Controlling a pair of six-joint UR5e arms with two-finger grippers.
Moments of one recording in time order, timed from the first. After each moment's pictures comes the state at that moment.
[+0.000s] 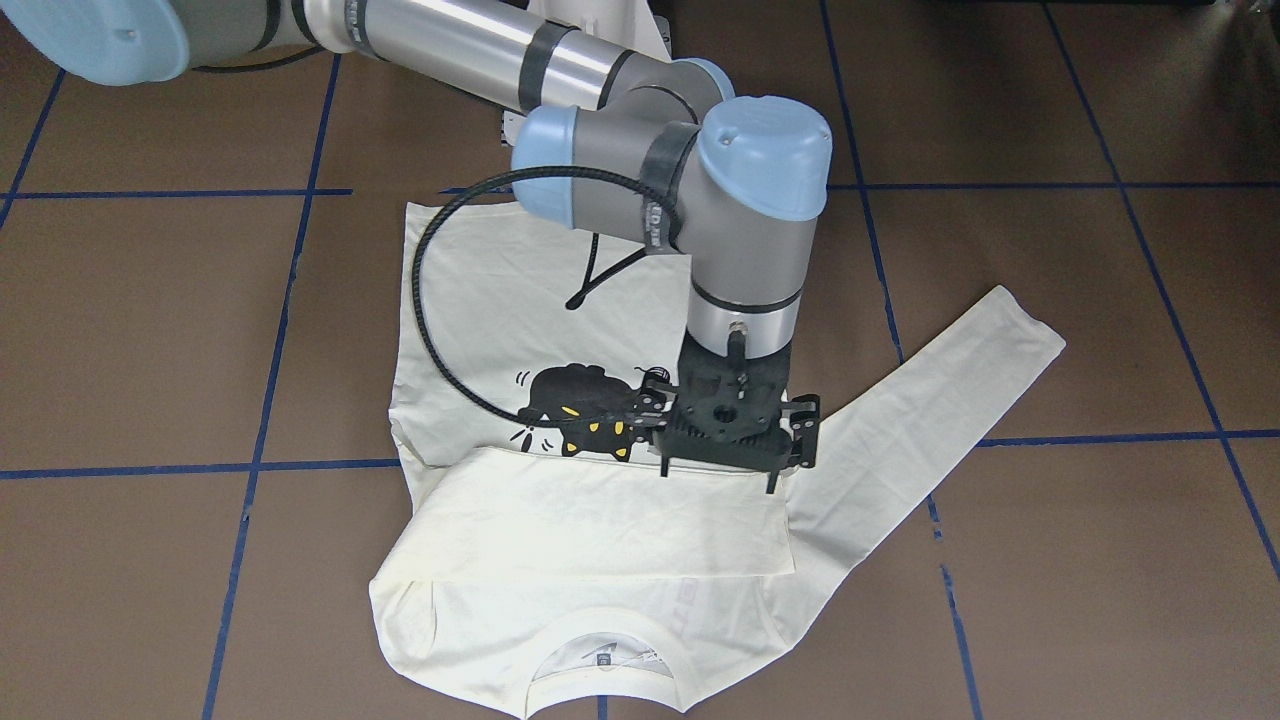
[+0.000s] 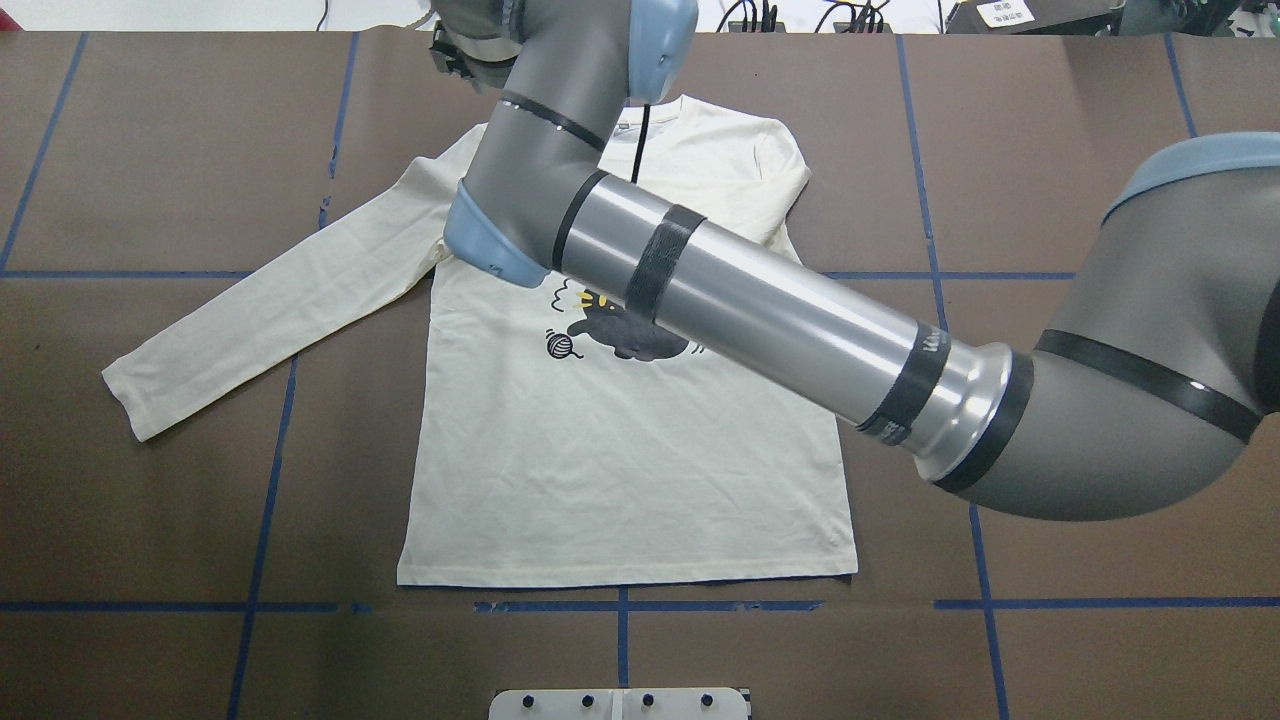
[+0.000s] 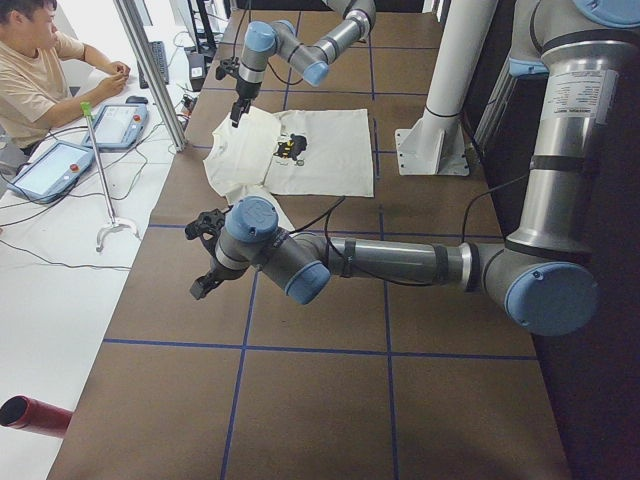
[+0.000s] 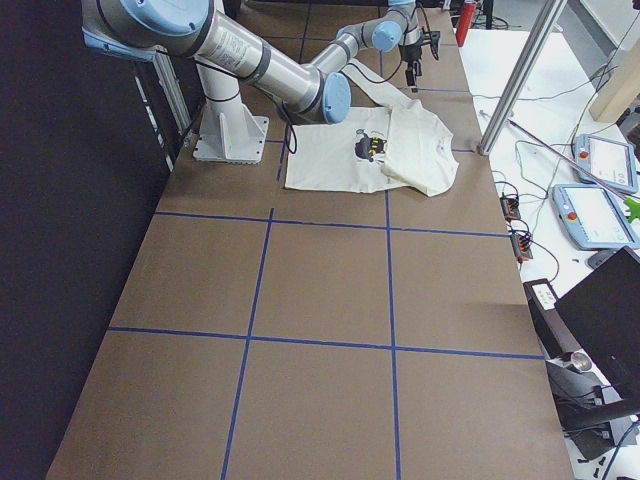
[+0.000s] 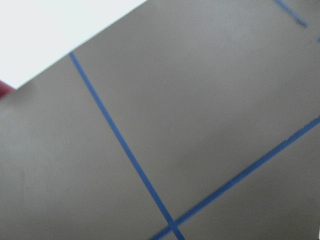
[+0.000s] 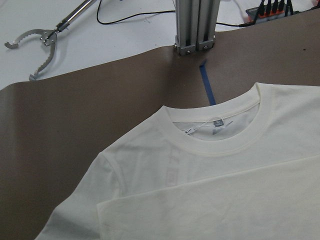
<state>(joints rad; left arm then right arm) -1.53 -1.68 -1.51 -2.28 -2.33 0.13 0.73 -0.27 0.97 -1.47 1.77 1.30</state>
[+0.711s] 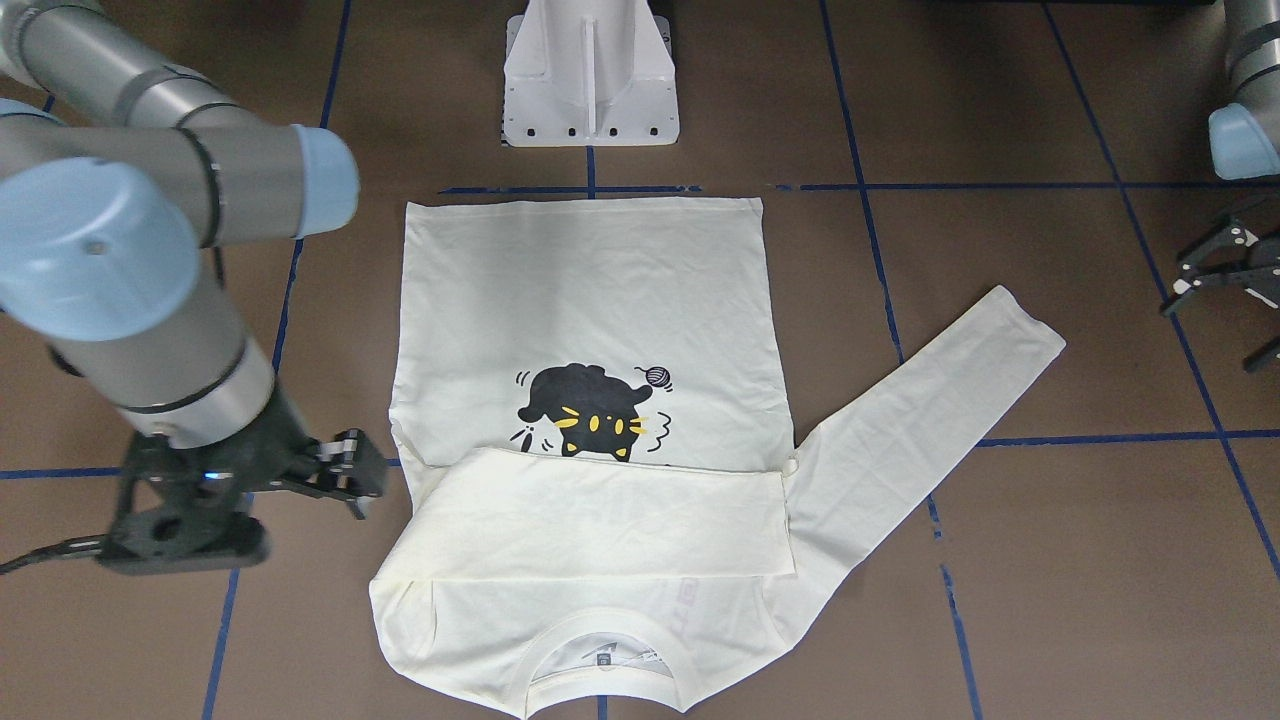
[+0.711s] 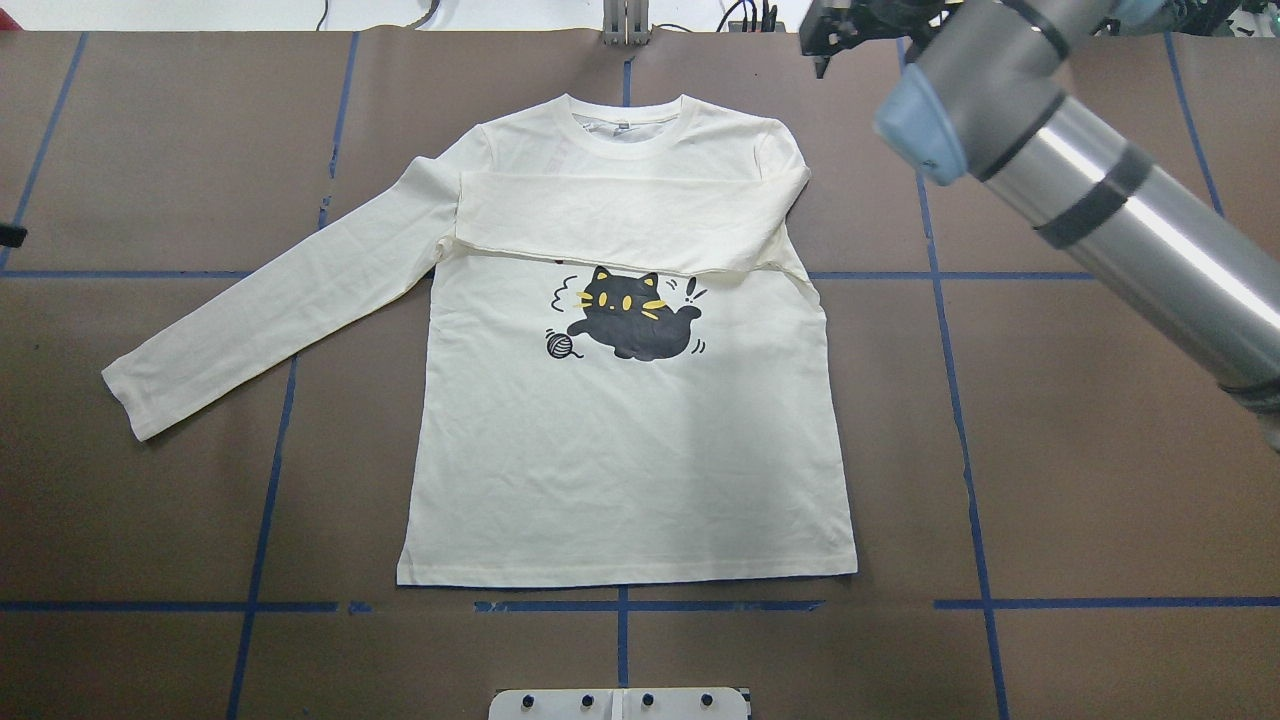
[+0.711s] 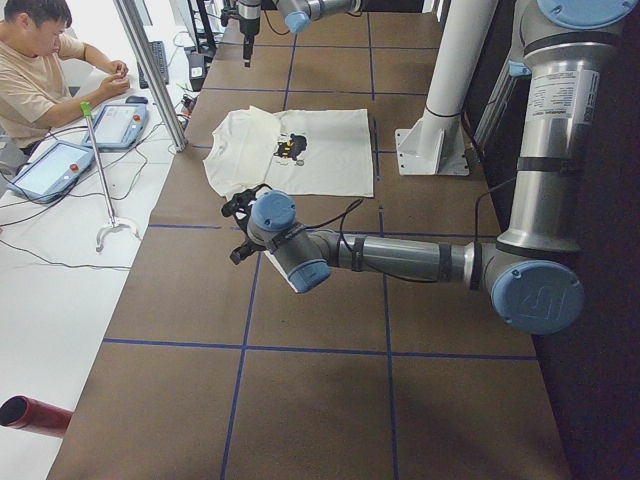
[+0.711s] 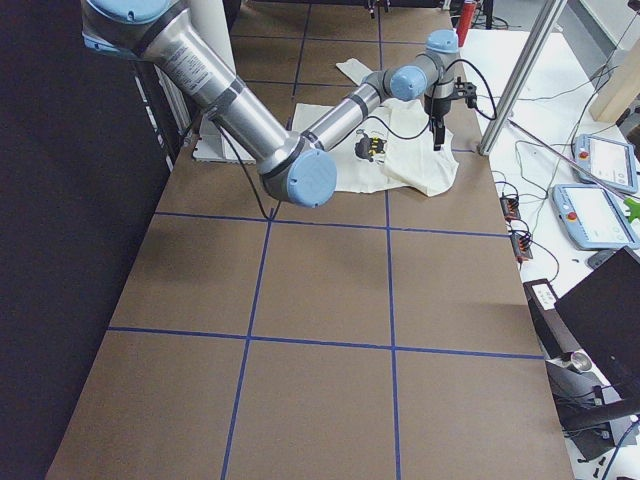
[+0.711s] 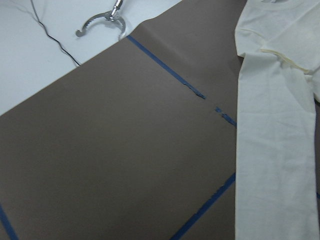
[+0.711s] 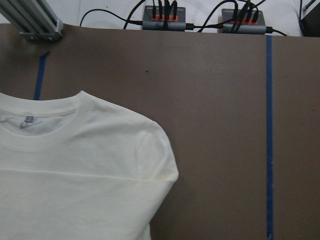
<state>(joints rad) -1.27 -1.57 -1.61 -2.47 -2.38 -0.14 1.06 -0.81 1.47 -1.61 2.09 0.68</state>
